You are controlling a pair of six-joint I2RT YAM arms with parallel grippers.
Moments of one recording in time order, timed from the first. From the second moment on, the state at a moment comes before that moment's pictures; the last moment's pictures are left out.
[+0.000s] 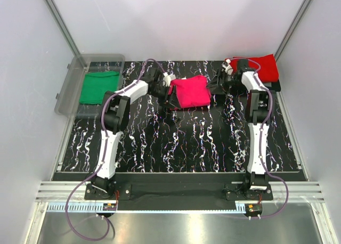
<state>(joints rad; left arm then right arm) -0.36 2.35 1.84 -0.58 0.88 -0.15 -0.04 2.59 2.19 -0.72 -0.95 0.22</state>
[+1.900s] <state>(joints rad) -0.22 1.96 1.68 -0.79 0.83 0.05 0.09 2.42 2.58 -1.02 -0.28 -0.41</state>
